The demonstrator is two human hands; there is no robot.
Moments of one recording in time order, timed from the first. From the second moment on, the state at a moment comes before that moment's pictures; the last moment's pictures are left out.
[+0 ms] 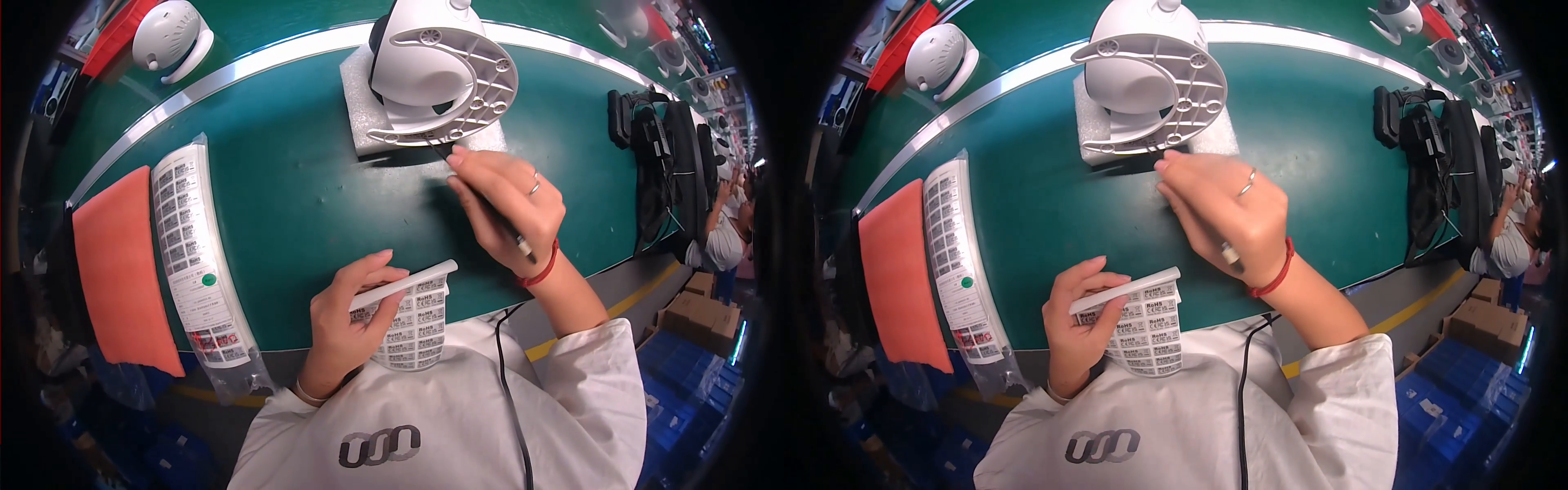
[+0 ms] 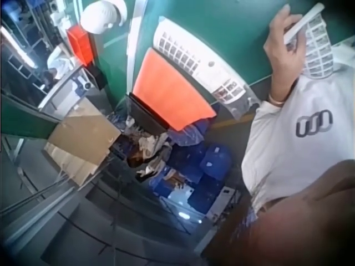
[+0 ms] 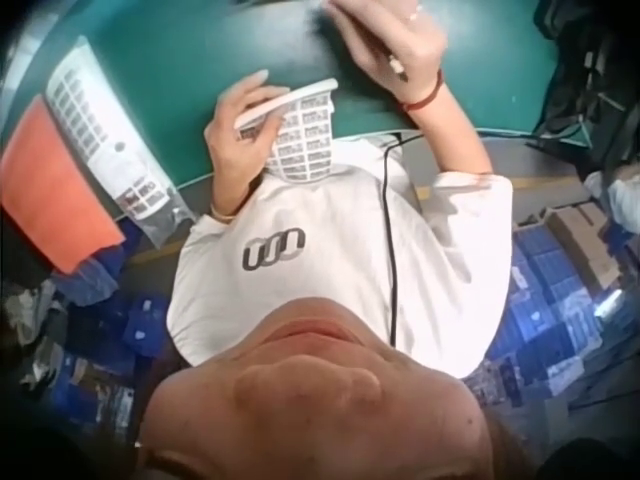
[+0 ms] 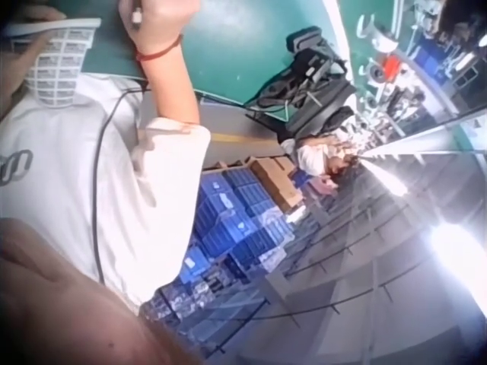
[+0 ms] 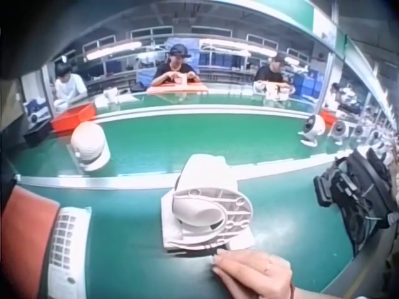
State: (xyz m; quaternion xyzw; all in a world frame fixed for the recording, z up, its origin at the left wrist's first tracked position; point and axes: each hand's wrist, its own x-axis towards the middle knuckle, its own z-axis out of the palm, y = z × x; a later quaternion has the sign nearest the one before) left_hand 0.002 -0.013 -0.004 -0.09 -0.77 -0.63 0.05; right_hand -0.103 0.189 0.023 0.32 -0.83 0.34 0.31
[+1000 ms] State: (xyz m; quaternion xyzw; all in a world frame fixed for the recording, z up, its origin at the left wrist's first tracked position) left_hand 0.002 -0.019 -0.002 -0.13 -0.75 -0.64 0.08; right_hand -0.147 0.198 0.129 0.24 -0.87 0.42 0.09
